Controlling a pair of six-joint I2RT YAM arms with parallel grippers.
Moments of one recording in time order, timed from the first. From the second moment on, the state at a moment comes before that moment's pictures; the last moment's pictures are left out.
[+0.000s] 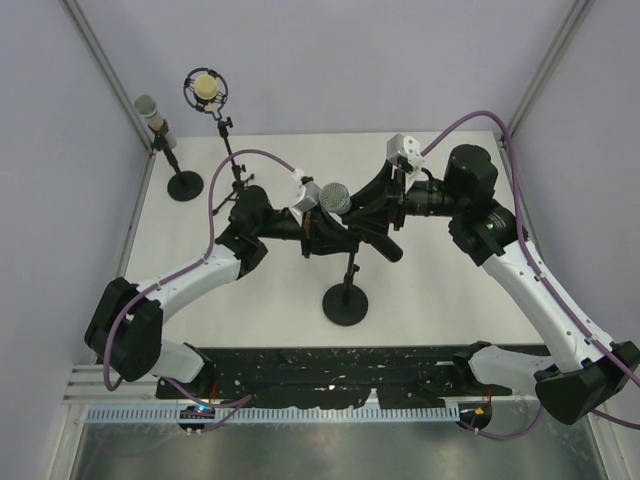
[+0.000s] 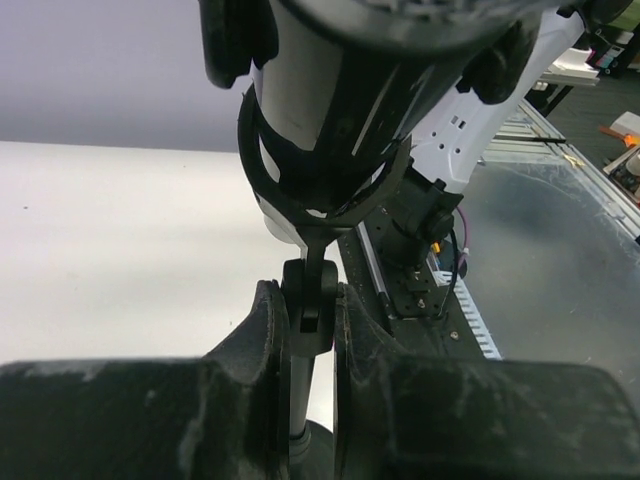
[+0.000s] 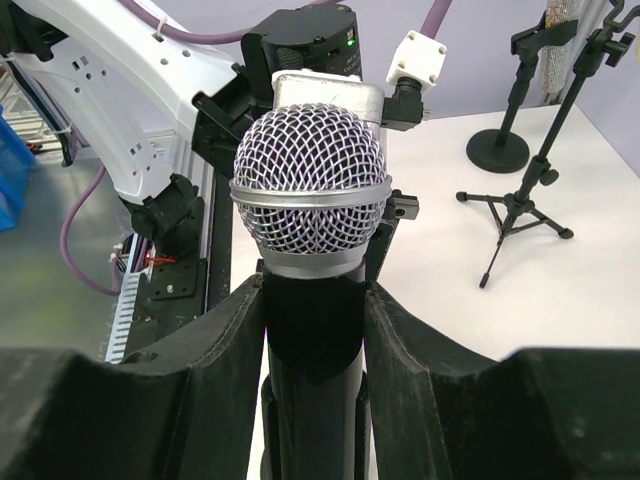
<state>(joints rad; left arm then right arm) -0.63 1.42 0.90 0.69 1.09 -0.30 0.49 1.15 1.26 -0.16 -0.98 -0.01</state>
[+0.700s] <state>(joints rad) -0.66 1.40 0.98 0.40 1.04 -0.01 0.45 1.15 1.31 -0.24 -1.01 0.01</state>
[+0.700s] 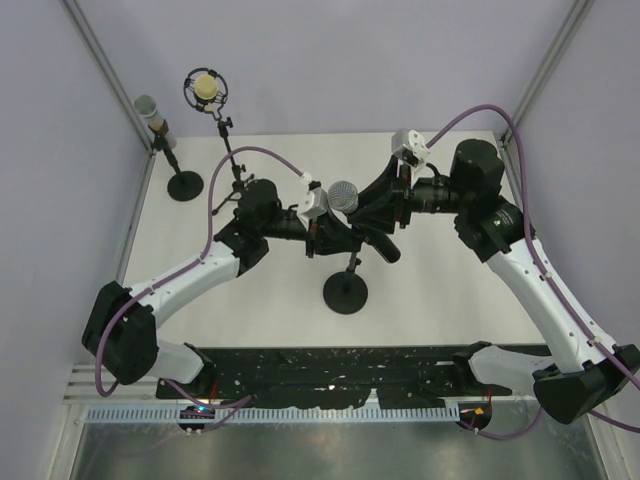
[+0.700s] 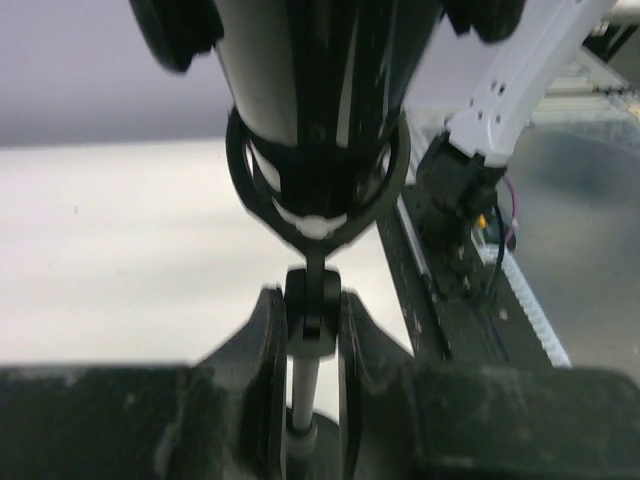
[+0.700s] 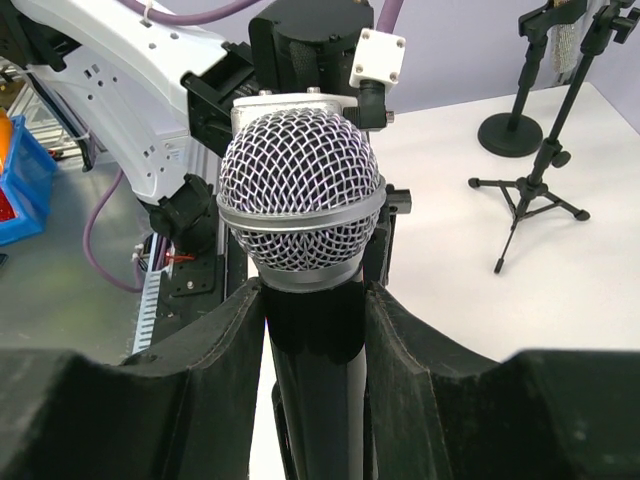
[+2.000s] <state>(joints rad) -0.68 1.46 0.89 0.76 1.03 -0.25 0.37 1.11 1.14 0.21 -1.08 0.35</state>
